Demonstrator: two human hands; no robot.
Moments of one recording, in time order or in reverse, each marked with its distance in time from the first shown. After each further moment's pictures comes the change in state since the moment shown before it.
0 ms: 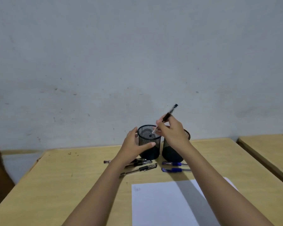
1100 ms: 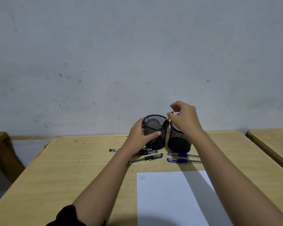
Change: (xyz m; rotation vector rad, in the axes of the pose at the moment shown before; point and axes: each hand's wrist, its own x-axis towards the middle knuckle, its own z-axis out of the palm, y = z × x) left_hand 0.000 -0.003 0.000 -0.025 0.030 0.086; right_hand 0.020 0.002 -0.011 -0.491 0.114 -0.105
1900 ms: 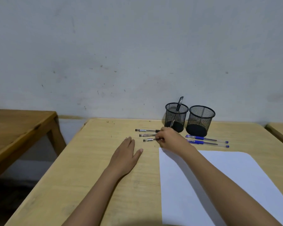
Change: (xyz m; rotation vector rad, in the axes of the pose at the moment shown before) left_hand -0.163 -0.041 -0.071 0.749 -0.059 -0.212; right_hand -0.111 -0.015 0.083 -0.330 -0.562 -0.362
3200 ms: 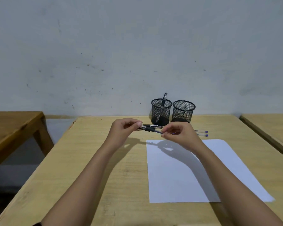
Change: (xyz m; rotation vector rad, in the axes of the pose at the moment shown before) left_hand 0.004 0.057 -0.049 -1.008 0.124 0.202; right_hand -0.090 0.004 -0.057 0.805 0.280 0.148
